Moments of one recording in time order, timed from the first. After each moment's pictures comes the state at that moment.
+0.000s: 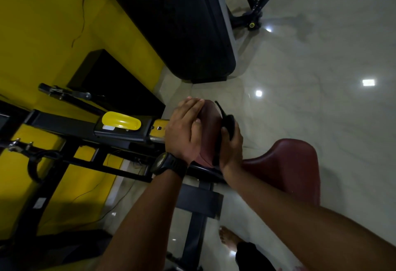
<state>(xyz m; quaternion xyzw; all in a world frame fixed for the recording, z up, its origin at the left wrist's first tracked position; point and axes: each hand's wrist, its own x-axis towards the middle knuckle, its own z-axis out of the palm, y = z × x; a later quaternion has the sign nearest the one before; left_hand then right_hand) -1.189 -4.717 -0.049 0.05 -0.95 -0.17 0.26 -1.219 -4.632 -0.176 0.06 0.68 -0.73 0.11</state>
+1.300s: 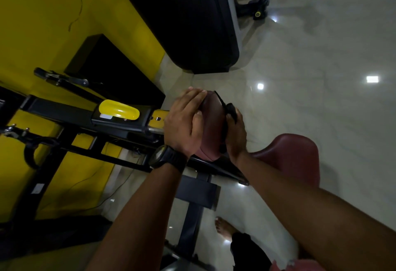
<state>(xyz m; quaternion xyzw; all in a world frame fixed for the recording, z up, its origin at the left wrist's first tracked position) -1.190 -4.717 -0.047 0.04 -0.95 -0.16 0.27 -1.249 -4.630 -0.195 0.03 0.65 -0.74 0.17</state>
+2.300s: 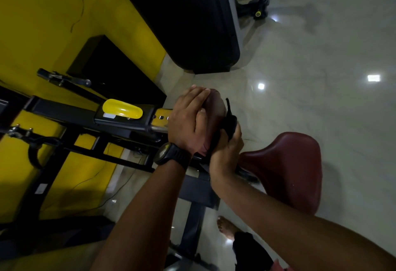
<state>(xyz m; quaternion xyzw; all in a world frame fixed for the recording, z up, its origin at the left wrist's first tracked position) -1.189 -4.716 -0.046 0.04 -0.95 -0.16 0.26 -1.172 -4.642 -0.135 0.15 0.62 -0.76 0.10</state>
